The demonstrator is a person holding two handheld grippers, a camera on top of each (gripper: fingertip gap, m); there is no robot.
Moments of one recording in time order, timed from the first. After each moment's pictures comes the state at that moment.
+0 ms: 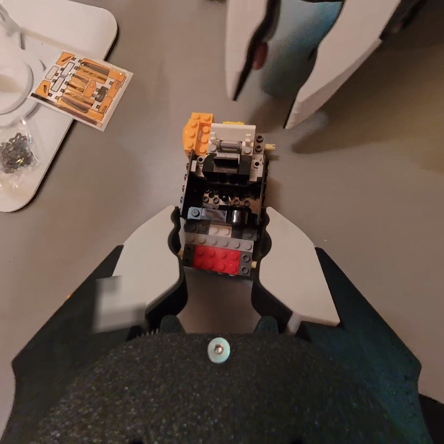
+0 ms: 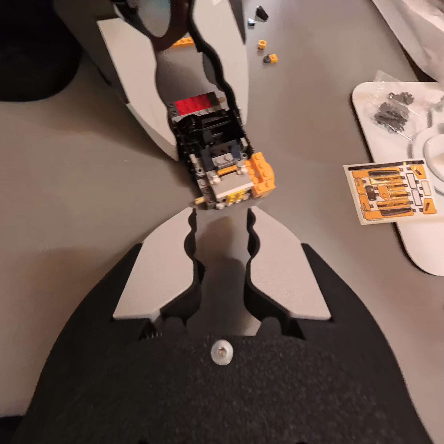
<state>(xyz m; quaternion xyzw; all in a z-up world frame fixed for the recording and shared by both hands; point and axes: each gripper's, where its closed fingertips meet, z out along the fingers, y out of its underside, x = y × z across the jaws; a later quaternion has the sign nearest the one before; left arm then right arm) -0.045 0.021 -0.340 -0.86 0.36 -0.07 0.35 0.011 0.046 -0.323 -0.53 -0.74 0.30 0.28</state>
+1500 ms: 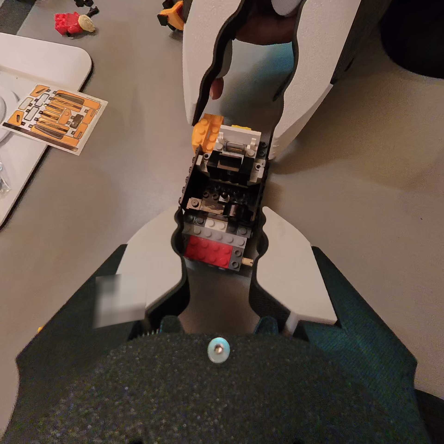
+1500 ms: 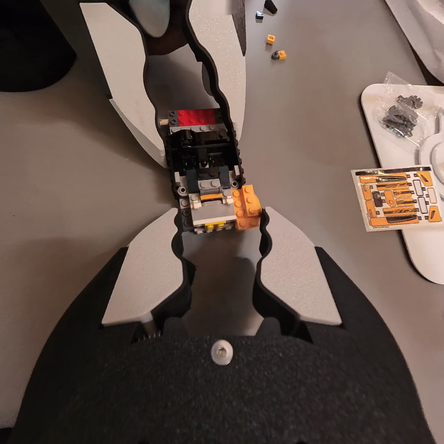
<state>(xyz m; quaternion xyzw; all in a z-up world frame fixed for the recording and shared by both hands) -0.029 0.013 -0.336 -0.83 0.38 -0.12 0.37 0.008 0.041 -0.328 -0.52 -0.76 0.29 0.28</state>
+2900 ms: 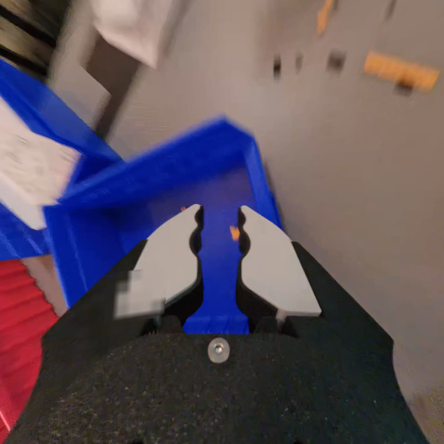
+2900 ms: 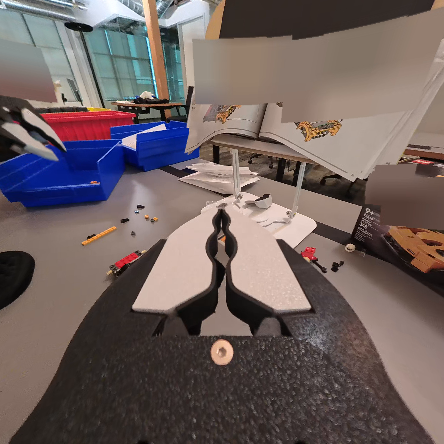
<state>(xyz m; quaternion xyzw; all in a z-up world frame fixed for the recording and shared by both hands) -0.353 -0.124 -0.240 -0.94 0.24 0.12 0.22 0.065 0.115 -0.186 -0.58 -0.41 0.40 0.57</state>
